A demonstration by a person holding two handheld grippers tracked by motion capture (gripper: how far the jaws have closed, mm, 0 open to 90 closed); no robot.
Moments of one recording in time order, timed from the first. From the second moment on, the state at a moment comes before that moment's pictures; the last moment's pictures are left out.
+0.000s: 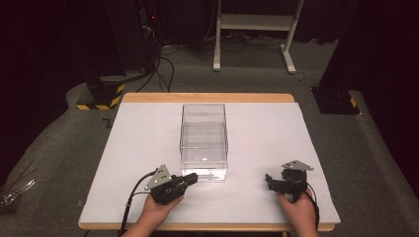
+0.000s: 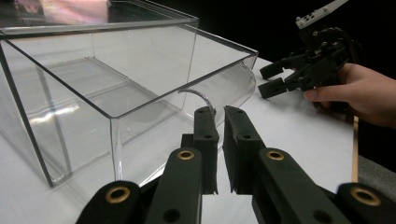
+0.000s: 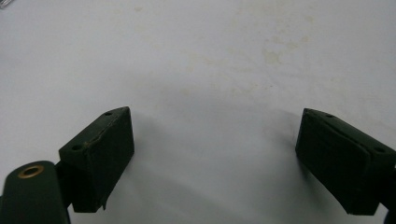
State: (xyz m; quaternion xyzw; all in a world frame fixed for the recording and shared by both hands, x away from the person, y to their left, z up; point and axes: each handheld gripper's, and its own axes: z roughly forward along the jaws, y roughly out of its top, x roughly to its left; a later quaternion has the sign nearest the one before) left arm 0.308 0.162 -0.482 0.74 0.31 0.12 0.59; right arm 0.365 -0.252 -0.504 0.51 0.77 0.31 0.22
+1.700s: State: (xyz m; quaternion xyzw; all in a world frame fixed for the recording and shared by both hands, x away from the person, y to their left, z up) left arm 0.251 0.167 -0.485 0.74 0.30 0.11 0.59; right arm 0.365 -0.252 -0.504 0.51 0.77 0.31 0.22
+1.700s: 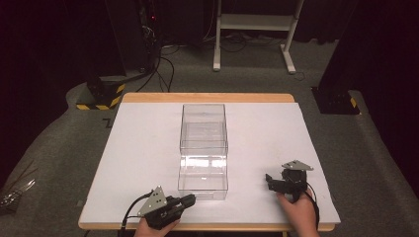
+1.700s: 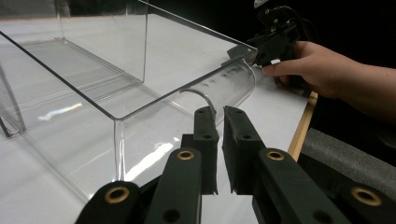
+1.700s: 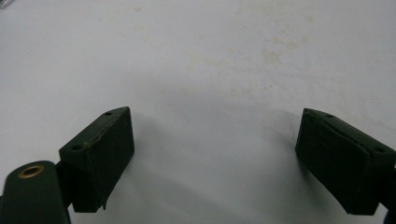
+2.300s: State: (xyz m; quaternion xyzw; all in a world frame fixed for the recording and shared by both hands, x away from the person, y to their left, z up) left arm 0.245 0.176 -0.466 0.73 0.31 0.14 0.59; right arm 0.365 -0.252 -0.504 0.51 0.77 0.31 0.22
